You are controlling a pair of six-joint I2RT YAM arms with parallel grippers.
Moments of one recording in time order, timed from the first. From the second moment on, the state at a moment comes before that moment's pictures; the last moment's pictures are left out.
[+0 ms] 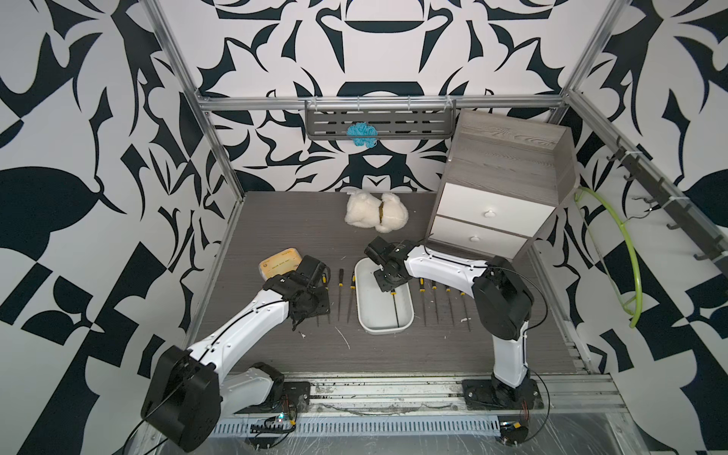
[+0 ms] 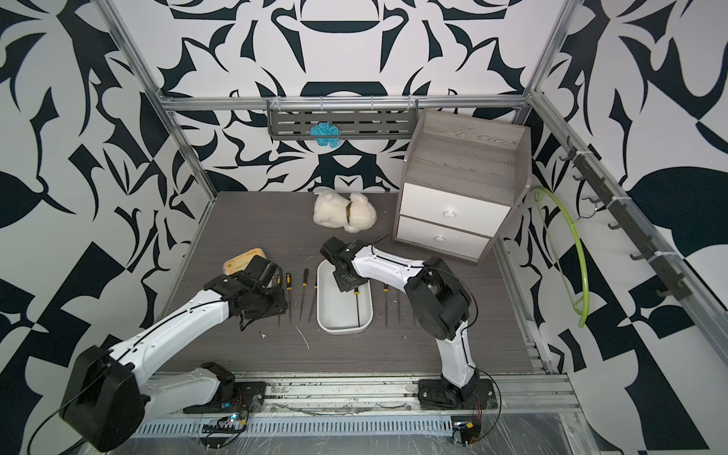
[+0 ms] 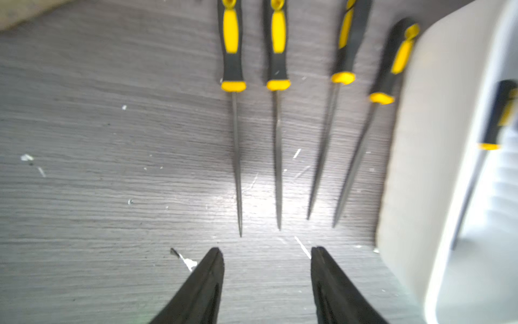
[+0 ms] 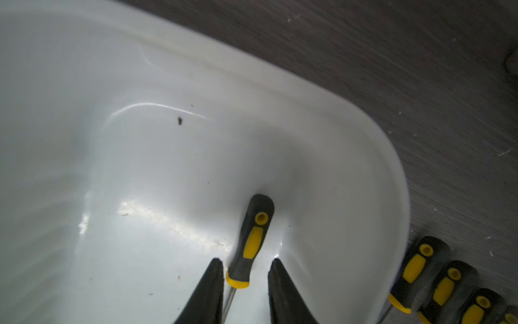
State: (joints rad) left arm -0.51 1.14 0.76 -0.79 0.04 -0.62; right arm 0.80 1.99 1.47 -0.84 0.22 0.38
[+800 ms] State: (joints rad) left arm -0.51 1.09 0.66 -0.38 0.43 -0.63; right arm 0.79 2.08 1.52 -0.81 0.12 0.40
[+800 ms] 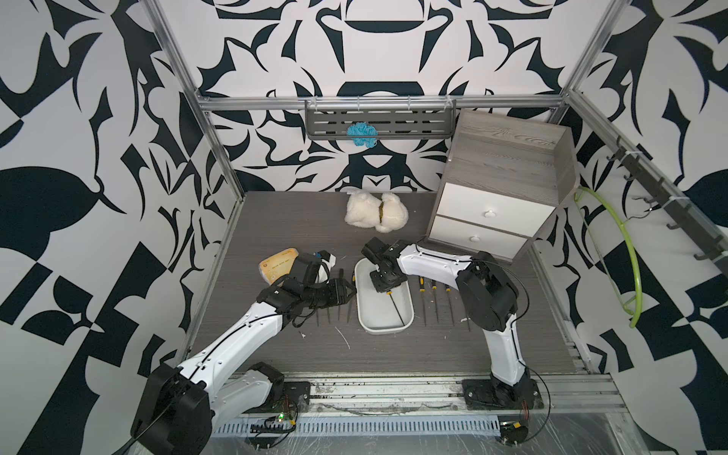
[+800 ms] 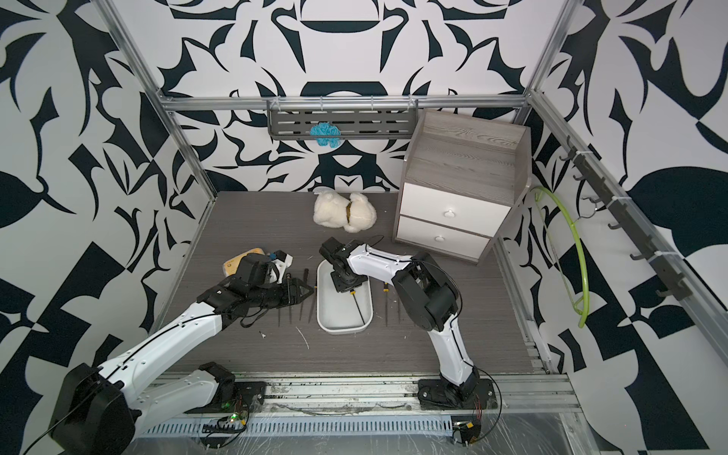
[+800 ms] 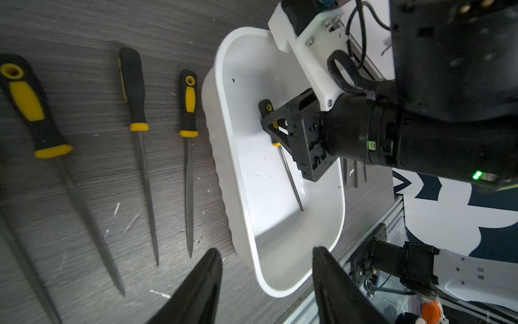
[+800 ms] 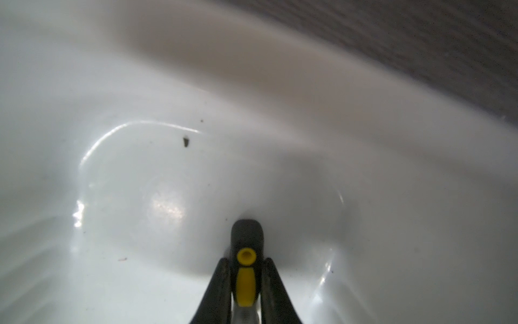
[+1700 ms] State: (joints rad) left arm -0.51 1.05 0.53 -0.02 0.68 -0.69; right arm 0.76 1.72 1.39 -0.53 -0.12 0.39
